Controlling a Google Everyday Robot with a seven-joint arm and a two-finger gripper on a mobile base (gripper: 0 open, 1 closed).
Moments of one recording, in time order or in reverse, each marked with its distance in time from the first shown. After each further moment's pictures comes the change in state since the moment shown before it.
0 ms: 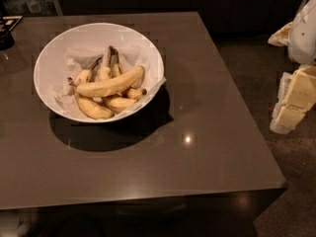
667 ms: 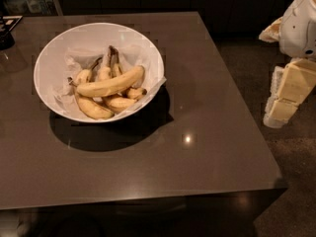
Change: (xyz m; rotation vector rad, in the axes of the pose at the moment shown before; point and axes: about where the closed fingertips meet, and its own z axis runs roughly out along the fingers) arm -0.014 -0.004 0.000 -0.019 -0.015 -0.029
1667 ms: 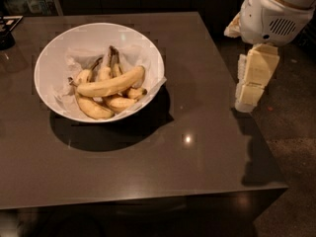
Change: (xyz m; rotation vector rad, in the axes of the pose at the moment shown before) arm -0.053 -0.018 0.018 -0.086 -0.013 -0.115
